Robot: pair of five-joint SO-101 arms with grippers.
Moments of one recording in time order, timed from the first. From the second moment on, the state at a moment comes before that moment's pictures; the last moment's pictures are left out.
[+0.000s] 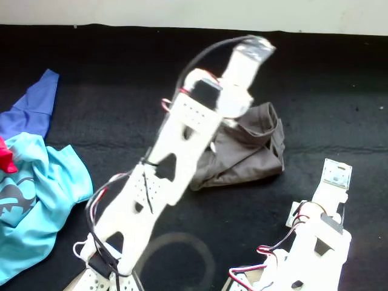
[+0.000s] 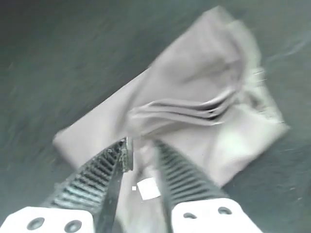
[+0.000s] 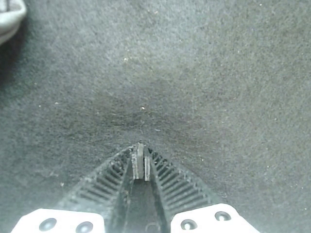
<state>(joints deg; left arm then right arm) 25.7 61.1 -91.1 96.4 -1.3 32.6 -38.4 81.2 34.4 18.2</state>
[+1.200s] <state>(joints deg) 40.7 58.9 -91.2 100.8 2.0 54.8 -49.8 85.8 37.4 17.6</state>
